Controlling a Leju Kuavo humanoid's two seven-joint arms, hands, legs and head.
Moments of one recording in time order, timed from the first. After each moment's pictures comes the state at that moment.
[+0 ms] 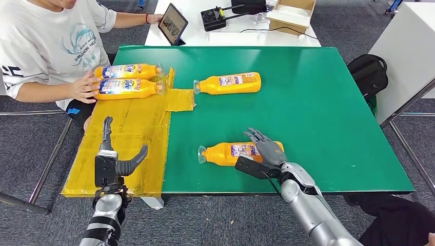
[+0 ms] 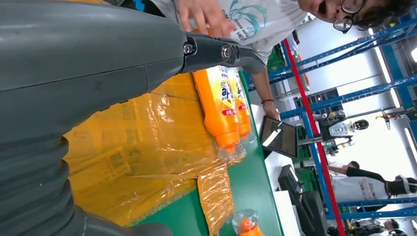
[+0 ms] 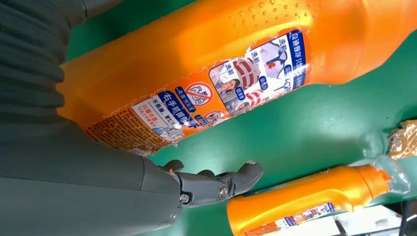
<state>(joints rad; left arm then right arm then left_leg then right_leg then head) -0.23 -0.20 0.01 -1.10 -0.34 0.34 -0.70 -0.39 -0.10 0.36 -0.95 0.67 -0.02 -0.16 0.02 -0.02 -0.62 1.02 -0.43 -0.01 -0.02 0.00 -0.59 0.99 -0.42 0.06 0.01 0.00</state>
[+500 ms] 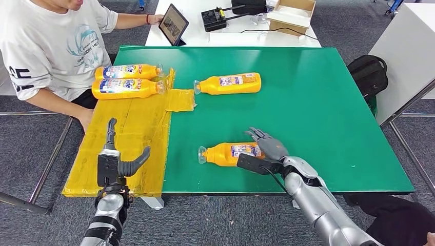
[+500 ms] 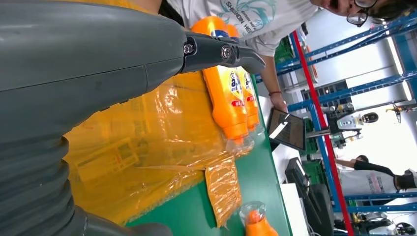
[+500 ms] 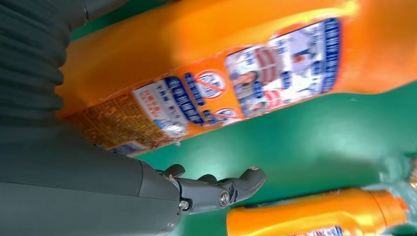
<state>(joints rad) -0.24 -0.20 0.01 -1.06 -0.33 0.32 -0.69 -0.47 -0.15 0.43 -0.89 0.66 0.07 -0.12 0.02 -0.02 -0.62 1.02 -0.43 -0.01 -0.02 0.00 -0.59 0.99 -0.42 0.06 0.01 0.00</state>
